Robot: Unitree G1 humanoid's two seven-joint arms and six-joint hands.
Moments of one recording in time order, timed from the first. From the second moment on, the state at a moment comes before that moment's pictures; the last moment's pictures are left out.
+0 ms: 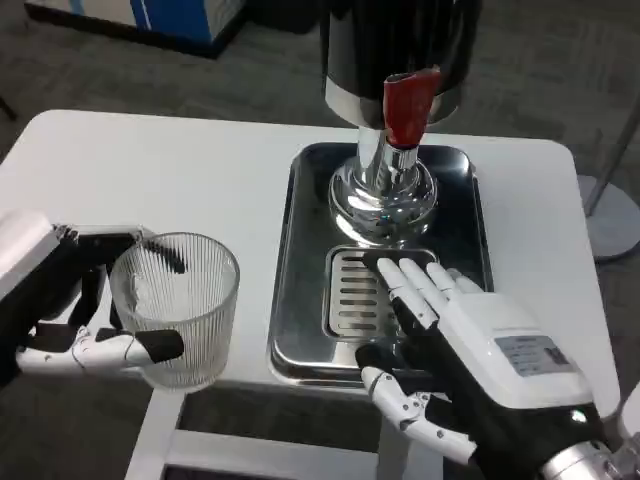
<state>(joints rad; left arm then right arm) -0.34 0.77 0.21 0.51 0.32 -0.95 -0.19 0.00 -0.25 0.27 -0.57 -1.02 0.11 0.26</state>
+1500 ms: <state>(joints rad) -0.73 0.58 -0.13 0.78 0.57 -0.77 0.16 0.07 -0.24 0.17 -0.62 -1.00 0.11 0.20</state>
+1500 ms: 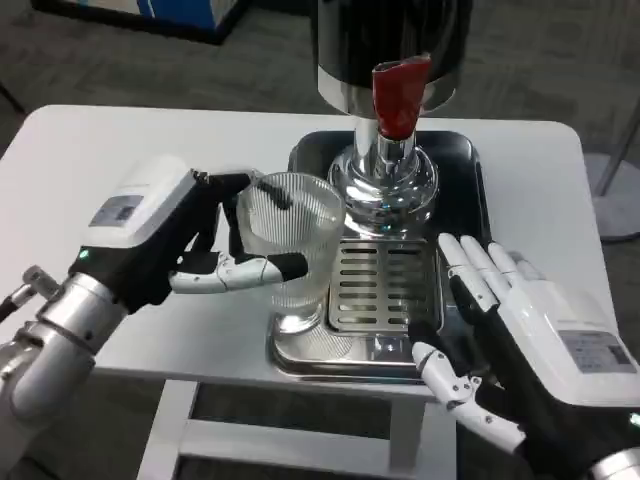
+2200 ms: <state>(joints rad) -0.79 0.51 -0.22 0.79 0.60 -0.76 0.17 0.15 -0.25 0.10 -0.67 -0.95 0.10 0.17</state>
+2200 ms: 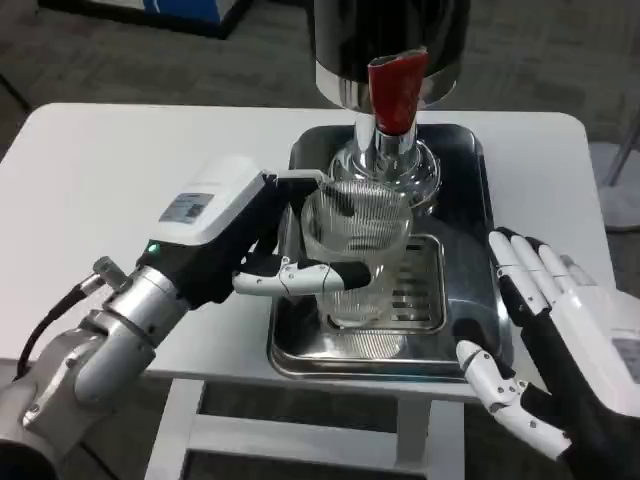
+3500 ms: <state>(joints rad) -0.81 0.53 -0.28 0.62 0.58 -0.62 0.00 0.24 -0.25 0.05 -0.71 -0.90 0.07 0.13</state>
